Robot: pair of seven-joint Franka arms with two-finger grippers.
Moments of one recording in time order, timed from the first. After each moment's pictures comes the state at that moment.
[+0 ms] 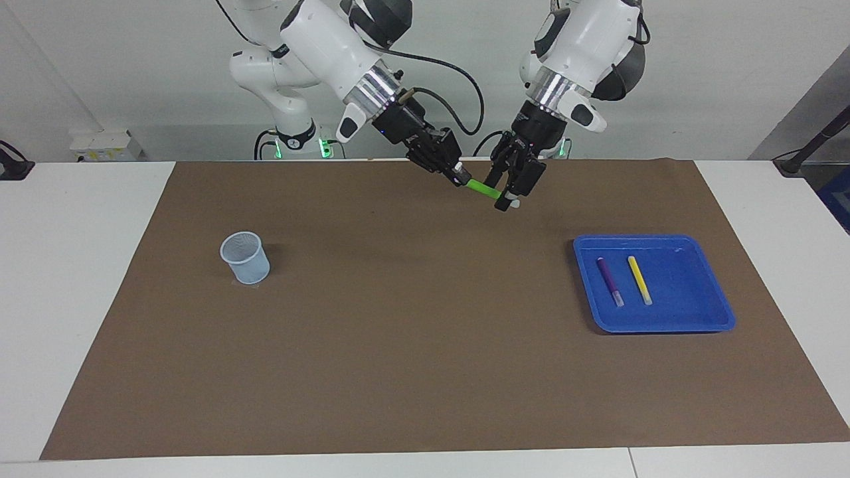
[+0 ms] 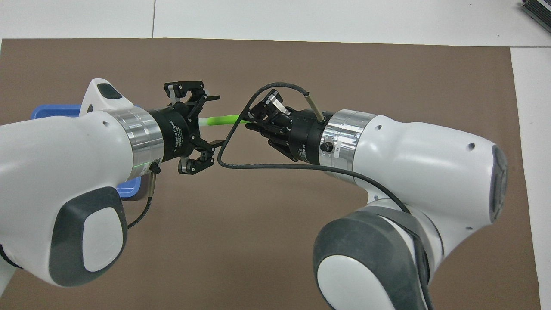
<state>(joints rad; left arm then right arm) -0.19 -0.11 -0.28 -1.91 -0.42 2.35 -1.75 0.06 0.03 0.51 -1.80 0.72 2.53 0.89</state>
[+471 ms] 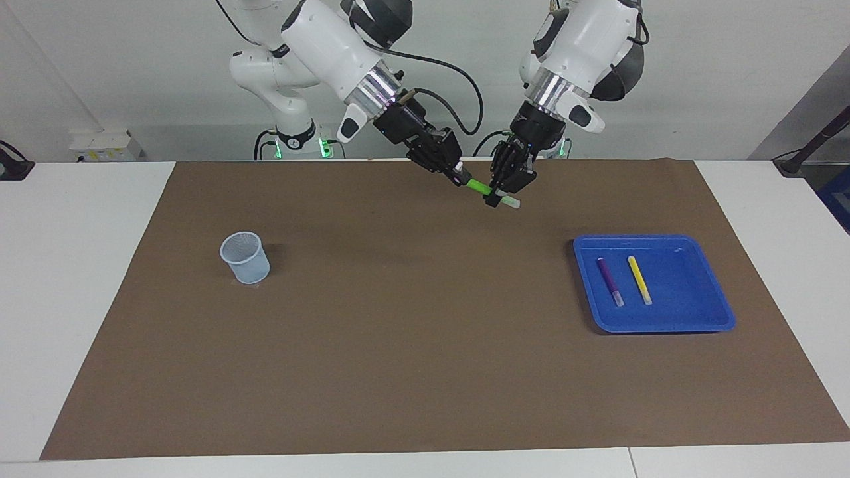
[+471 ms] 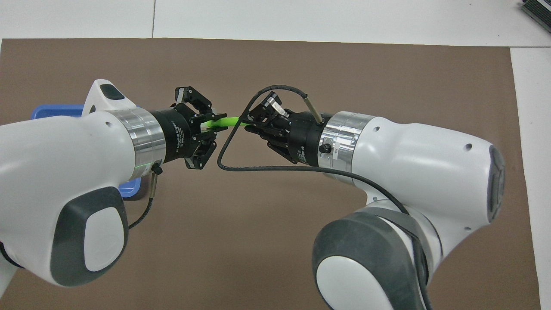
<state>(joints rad) -0.20 -0.11 -0.27 -1.91 -0.42 2.33 -1.76 0.06 0.03 0.51 -1.80 0.72 2.52 0.89</state>
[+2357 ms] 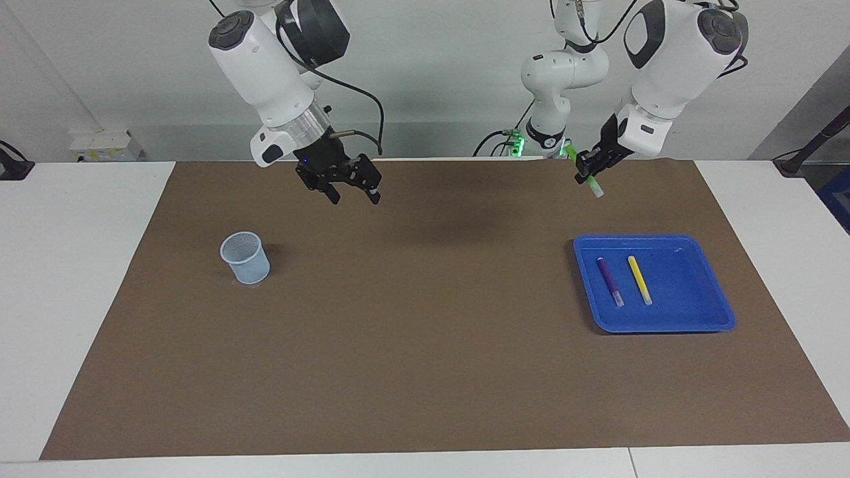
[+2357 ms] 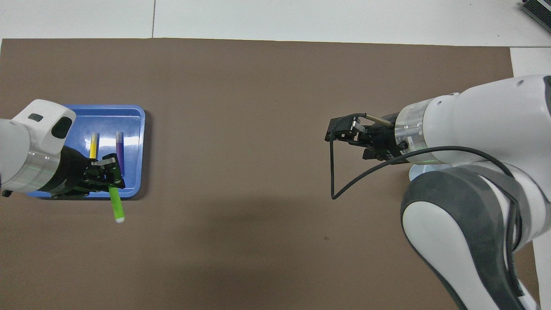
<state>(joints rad) 0.15 -0.17 -0.24 -1.91 -0.16 1.60 -0.27 -0.22 -0.02 0.49 -1.80 0.34 1.89 0.55</state>
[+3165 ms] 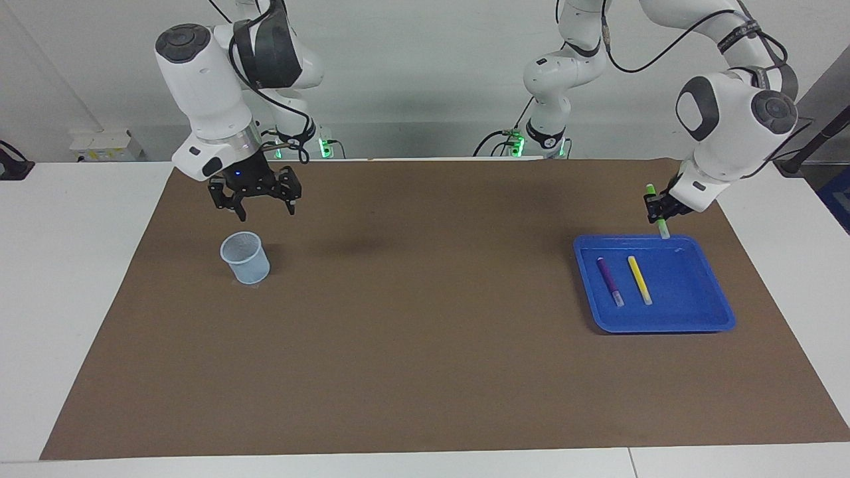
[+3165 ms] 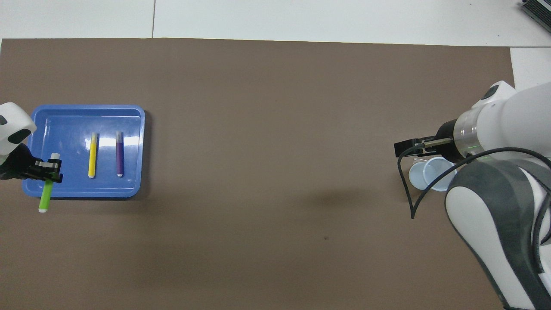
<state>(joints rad) 0.34 0.06 -0.24 -1.93 0.08 1.84 0.13 0.02 -0.05 0.11 -1.86 0.02 1.87 0.00</state>
